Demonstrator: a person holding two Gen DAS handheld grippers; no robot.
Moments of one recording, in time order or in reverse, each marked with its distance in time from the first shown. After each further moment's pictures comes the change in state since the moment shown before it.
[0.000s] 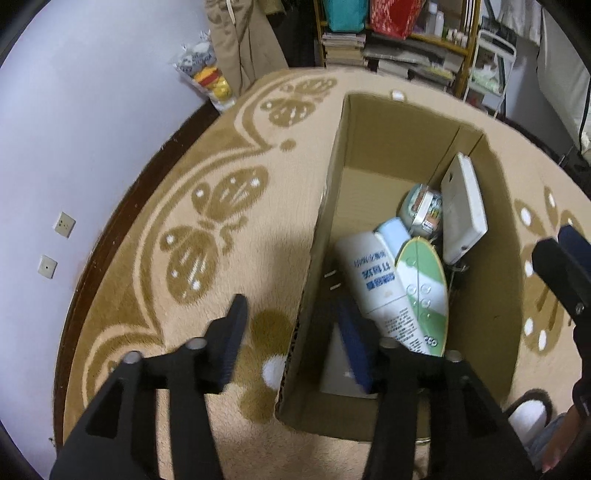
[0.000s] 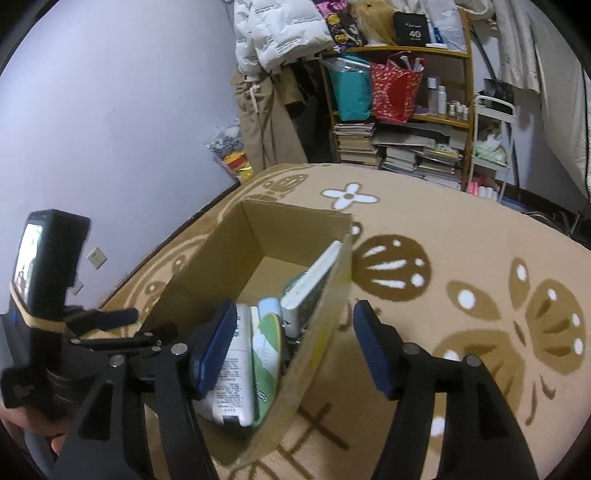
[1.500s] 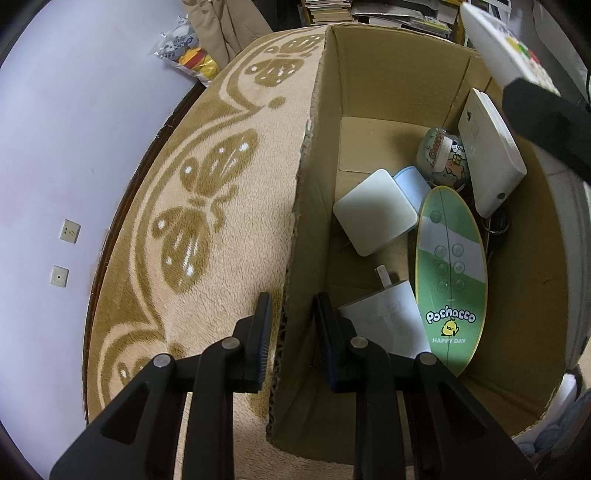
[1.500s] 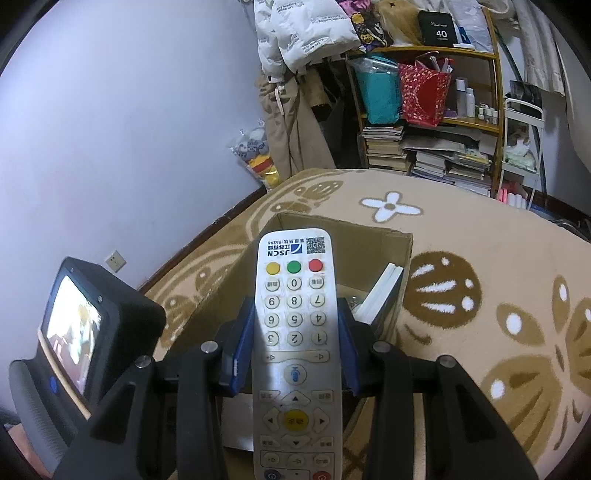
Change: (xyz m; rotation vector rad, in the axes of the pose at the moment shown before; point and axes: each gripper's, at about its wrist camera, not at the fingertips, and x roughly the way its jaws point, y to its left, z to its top) left arm 0.044 -0.012 -0.007 0.111 0.142 0.064; right arm 0.040 0.028 0.014 -0.021 -0.014 0.103
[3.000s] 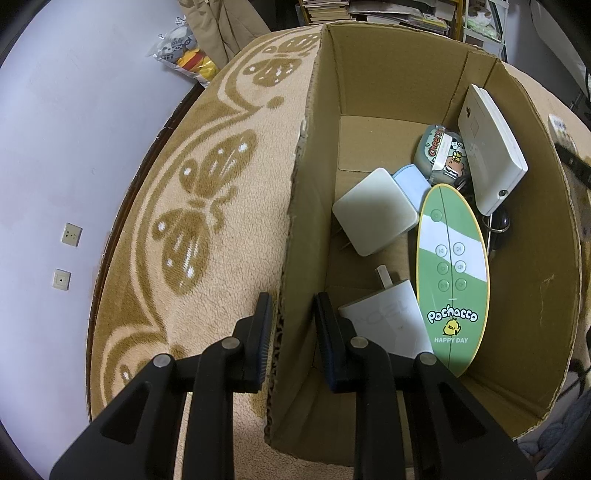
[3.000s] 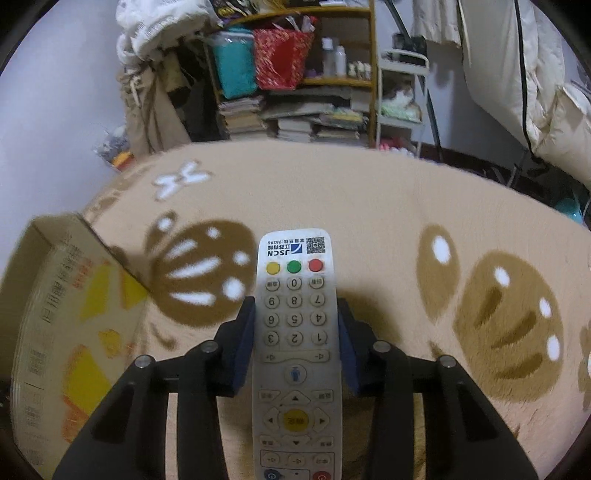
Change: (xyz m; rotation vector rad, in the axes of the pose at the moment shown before) left arm 0.002 0.000 0.001 0.012 0.000 0.010; right arm 0.020 -0.181 -0.012 0.173 0.062 -0.386
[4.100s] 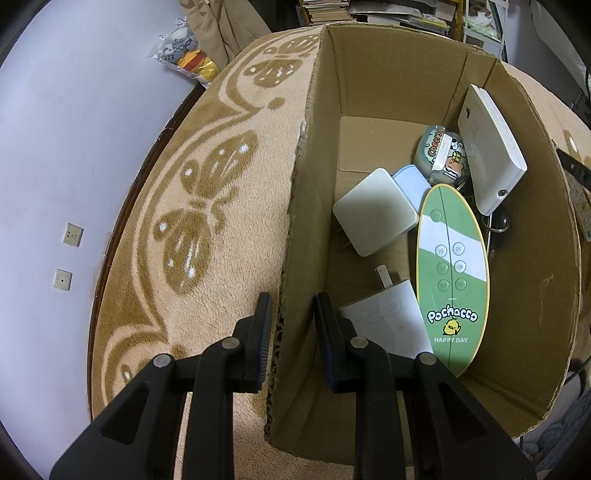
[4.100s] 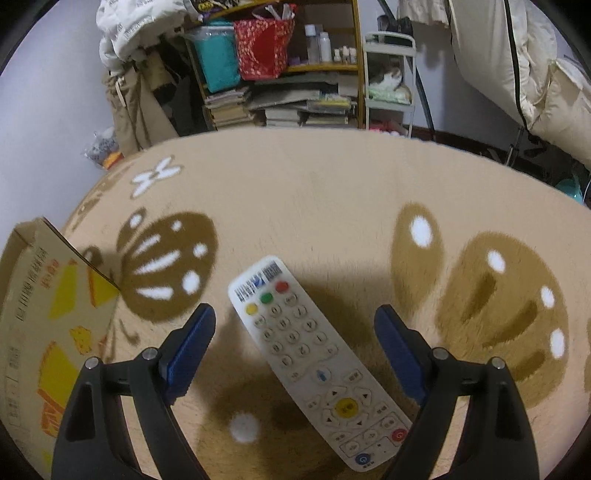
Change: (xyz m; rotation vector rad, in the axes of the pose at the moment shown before) left arm -0.001 -0.003 -0.001 0.005 -0.003 0.010; right arm 0.027 -0.041 -0.008 0.065 0.065 0.005
